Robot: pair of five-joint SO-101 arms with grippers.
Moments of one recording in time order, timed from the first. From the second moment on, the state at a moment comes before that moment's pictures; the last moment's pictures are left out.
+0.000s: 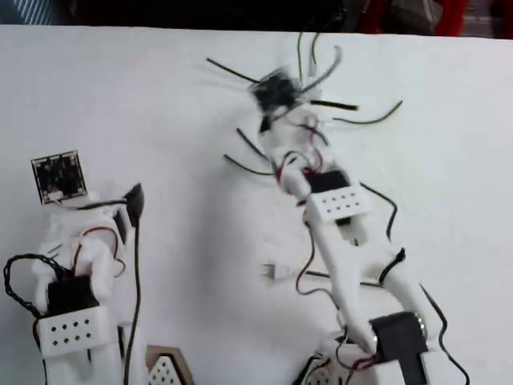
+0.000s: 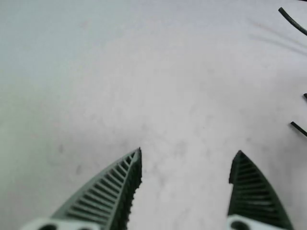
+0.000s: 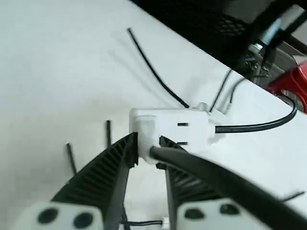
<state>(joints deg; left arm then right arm) -18.5 -72.2 73.1 47.3 1.5 -15.0 -11.6 36.4 11.5 18.0</state>
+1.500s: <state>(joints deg) -18.5 -72.2 73.7 47.3 1.5 -12.6 -8.5 24.8 66.7 30.9</state>
